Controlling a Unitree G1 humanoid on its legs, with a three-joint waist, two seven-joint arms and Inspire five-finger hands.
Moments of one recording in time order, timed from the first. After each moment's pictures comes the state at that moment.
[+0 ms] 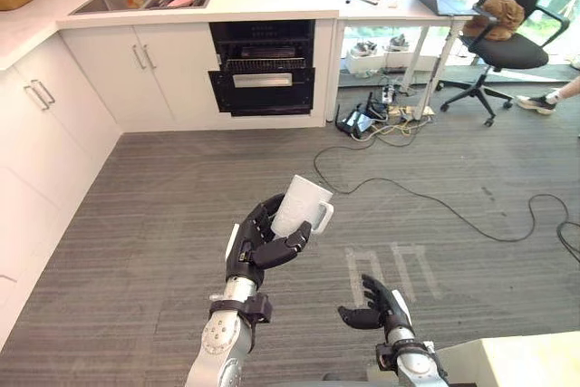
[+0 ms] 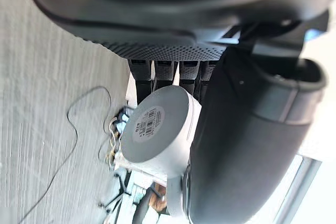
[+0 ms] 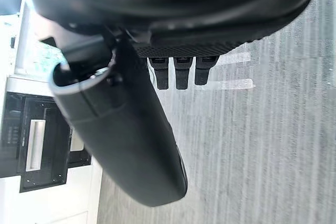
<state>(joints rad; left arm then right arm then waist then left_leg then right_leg) 0.25 0.06 -0.28 -0.04 -0.34 -0.16 0.11 0.16 -0.12 0.07 0.61 0.01 -0.09 -0.12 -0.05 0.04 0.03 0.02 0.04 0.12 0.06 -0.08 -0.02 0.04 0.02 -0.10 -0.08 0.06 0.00</state>
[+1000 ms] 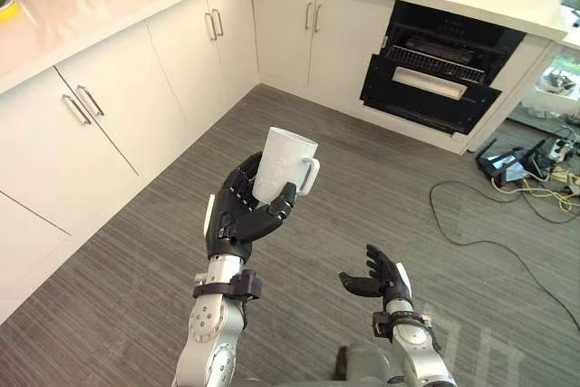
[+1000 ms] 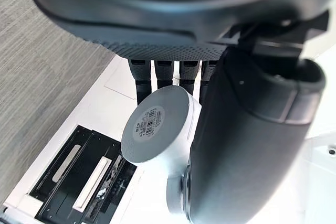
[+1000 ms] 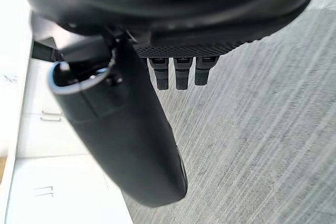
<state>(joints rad) 0.21 0.06 -0.24 -0.24 -0.40 -0.20 0.14 0.08 -0.08 0.03 0.55 0.02 -0.08 -0.13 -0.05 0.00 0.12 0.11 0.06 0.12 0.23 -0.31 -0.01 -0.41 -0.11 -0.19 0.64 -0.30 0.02</state>
